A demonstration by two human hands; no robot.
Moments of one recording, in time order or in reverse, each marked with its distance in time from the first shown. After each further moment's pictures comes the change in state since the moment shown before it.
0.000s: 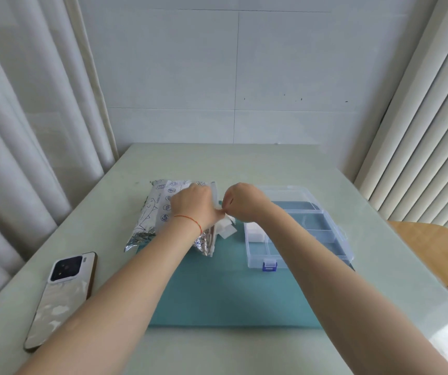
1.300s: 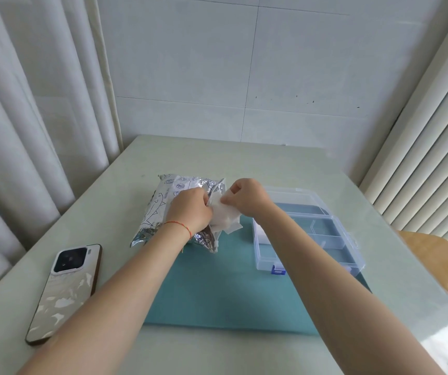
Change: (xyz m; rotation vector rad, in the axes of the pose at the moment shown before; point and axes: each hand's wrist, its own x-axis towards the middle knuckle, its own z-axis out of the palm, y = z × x) left_hand -0.006 -0.039 0.015 -0.410 0.009 -0.090; right_hand 0.008 -0.018 0.006 0.399 0.097 0.114
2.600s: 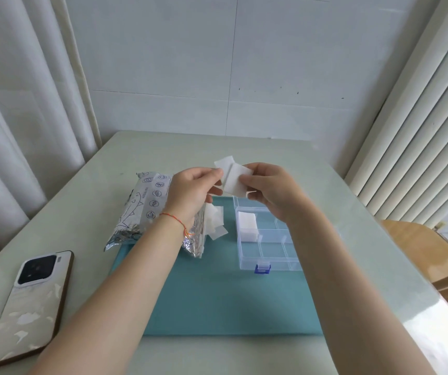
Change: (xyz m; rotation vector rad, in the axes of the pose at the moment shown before) left_hand 0.005 0.051 0.001 -1.072 -0.002 -0.117; right_hand -0.019 0.039 -0.059 0.715 -0.031 -0.055
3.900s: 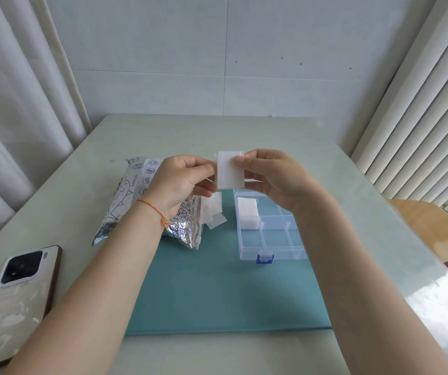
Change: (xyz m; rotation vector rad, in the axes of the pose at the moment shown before) left_hand 0.005 -0.003 -0.012 0.012 -0.194 -0.078; right_hand -0.004 0.004 -0.006 0.197 -0.156 0.058
